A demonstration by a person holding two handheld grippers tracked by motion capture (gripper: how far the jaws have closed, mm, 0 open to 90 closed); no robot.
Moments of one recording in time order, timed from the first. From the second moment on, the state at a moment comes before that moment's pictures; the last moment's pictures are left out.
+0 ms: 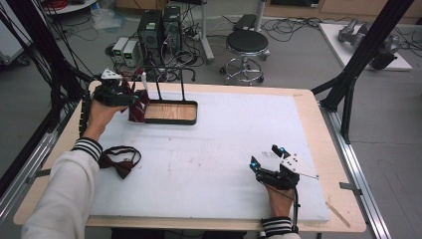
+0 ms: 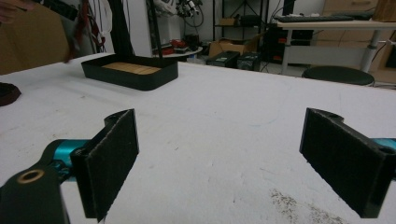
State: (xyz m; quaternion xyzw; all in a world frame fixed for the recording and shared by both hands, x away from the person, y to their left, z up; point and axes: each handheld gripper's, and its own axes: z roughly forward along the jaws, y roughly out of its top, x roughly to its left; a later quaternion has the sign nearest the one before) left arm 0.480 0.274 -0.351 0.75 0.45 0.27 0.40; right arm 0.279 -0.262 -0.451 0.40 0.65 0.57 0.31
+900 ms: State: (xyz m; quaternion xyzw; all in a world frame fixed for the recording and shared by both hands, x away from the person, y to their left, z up) left arm 0.412 0.284 -0.343 0.74 0.33 0.25 0.53; right arm 0.278 -0.262 -0.451 0.39 0.65 0.57 0.31
